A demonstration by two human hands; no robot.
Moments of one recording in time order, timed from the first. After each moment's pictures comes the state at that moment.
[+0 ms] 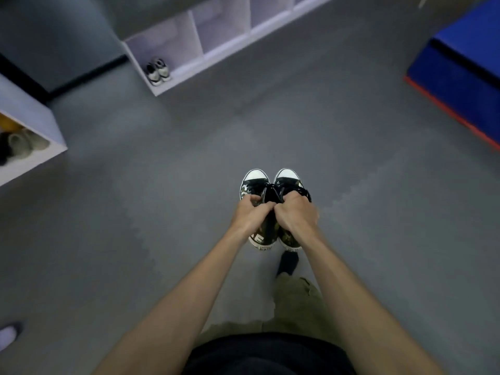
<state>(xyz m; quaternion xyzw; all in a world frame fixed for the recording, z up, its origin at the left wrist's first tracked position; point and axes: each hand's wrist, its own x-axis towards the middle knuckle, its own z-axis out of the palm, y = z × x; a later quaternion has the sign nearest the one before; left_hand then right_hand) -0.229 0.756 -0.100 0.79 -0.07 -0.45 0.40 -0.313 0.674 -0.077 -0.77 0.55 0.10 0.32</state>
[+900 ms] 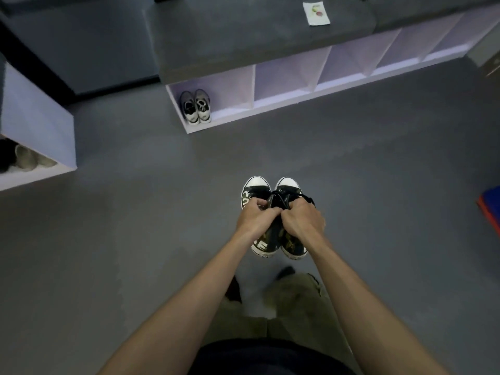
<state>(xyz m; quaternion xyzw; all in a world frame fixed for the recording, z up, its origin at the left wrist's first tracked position) 0.270 0.417 -0.102 0.78 0.03 -0.42 0.45 0.211 0.320 -0.073 -0.83 0.44 0.16 0.29</state>
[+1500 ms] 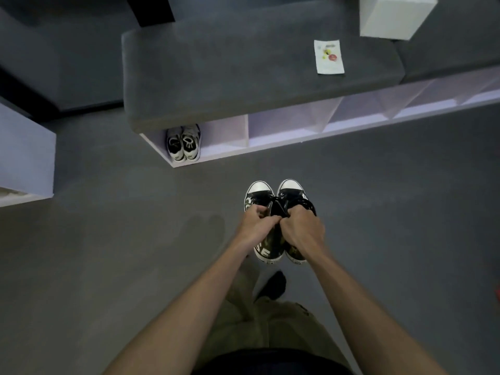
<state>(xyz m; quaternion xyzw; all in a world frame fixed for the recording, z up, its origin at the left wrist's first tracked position) 0.543 0.115 -0.136 0.78 0.09 -0.43 0.45 0.493 0.010 -0.102 -0.85 0.39 0.21 0.29</state>
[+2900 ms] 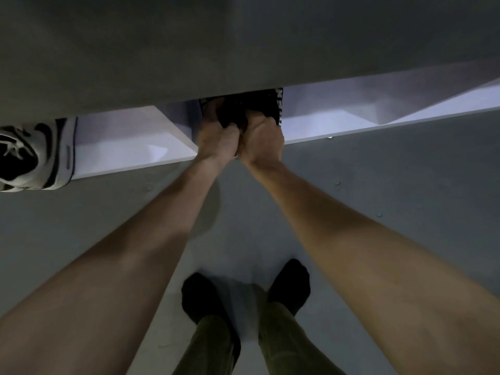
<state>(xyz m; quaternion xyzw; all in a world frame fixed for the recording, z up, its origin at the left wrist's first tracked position) 1.020 -0.141 -0.683 0.83 0.12 -0.28 0.46 0.988 -0.217 -0.693 -0.90 0.30 0.11 0.30</state>
